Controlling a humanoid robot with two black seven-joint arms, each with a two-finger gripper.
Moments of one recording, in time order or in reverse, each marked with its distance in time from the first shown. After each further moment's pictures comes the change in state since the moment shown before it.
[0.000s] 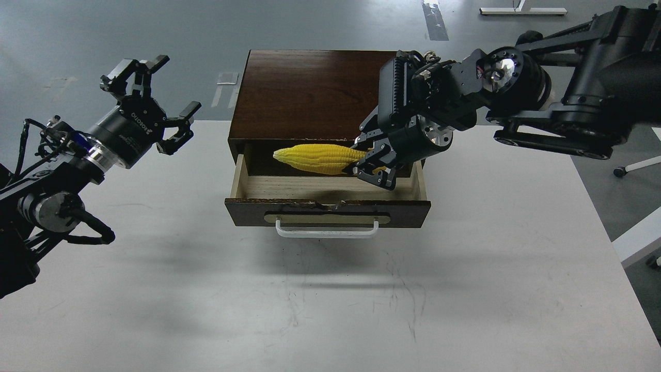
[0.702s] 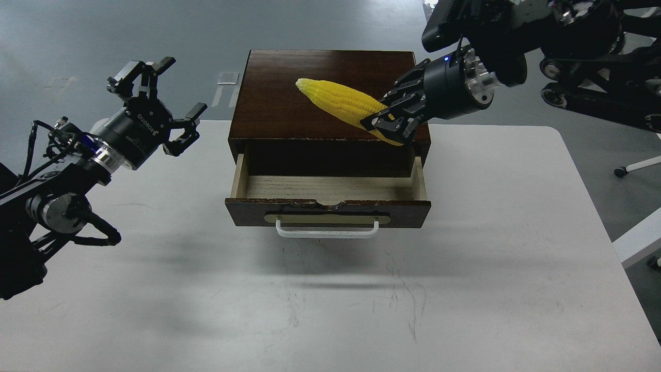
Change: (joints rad) left arm 0.001 -0.025 0.000 0.003 0.000 0.000 0.000; right arm 0.070 -0.161 0.113 0.055 0.201 0.199 0.000
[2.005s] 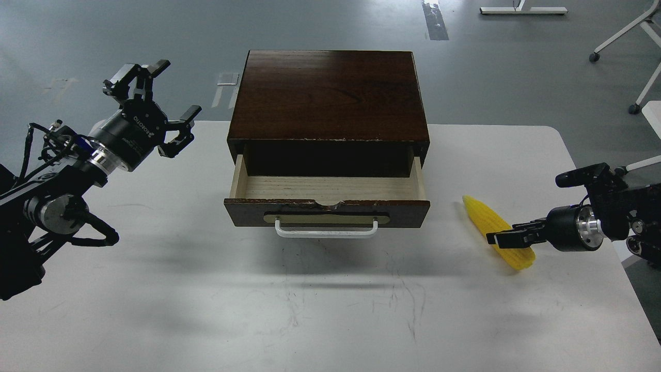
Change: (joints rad) left arm 0.003 -0.004 0.002 0.033 0.000 -0.001 0.000; right arm -0.860 -0.302 0.271 -0.308 0.013 0.047 0.000
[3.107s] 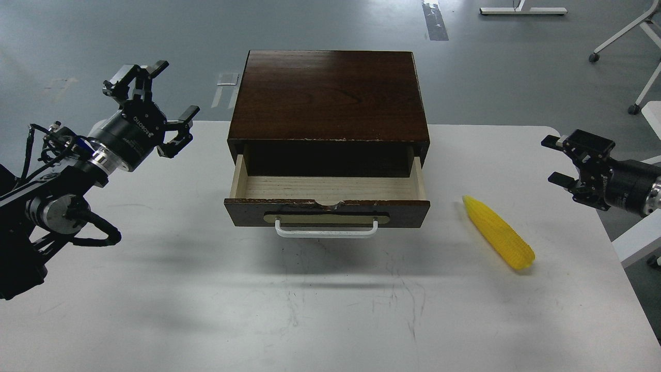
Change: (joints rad) left arm 0.002 -0.012 0.003 0.014 -0.004 0.019 0.000; right arm -0.144 -0.194 0.359 -0.017 0.708 0.209 0.000
